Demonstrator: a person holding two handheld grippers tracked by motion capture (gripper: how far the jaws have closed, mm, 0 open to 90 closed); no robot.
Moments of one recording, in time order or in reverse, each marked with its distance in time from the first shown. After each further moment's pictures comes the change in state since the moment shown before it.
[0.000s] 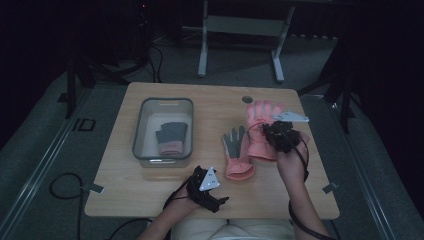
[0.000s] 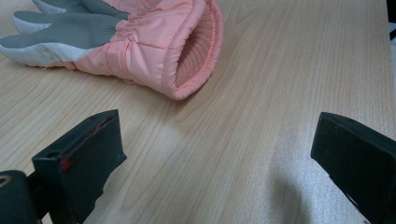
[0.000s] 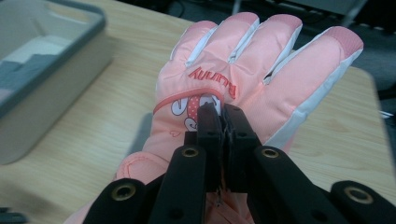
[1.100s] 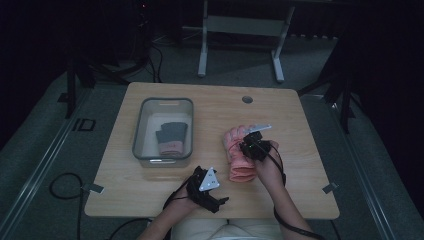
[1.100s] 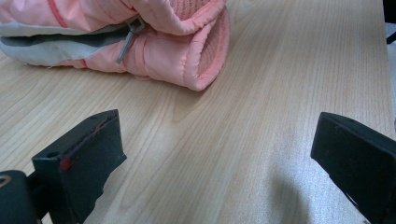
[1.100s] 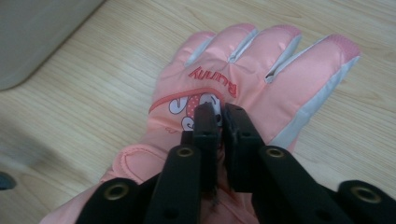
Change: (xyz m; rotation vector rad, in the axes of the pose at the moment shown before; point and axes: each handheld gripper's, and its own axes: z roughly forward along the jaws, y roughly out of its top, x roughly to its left) left arm 0.000 0.000 0.000 0.002 -0.006 0.004; right arm 0.032 -0.041 0.079 0.233 0.139 -0.079
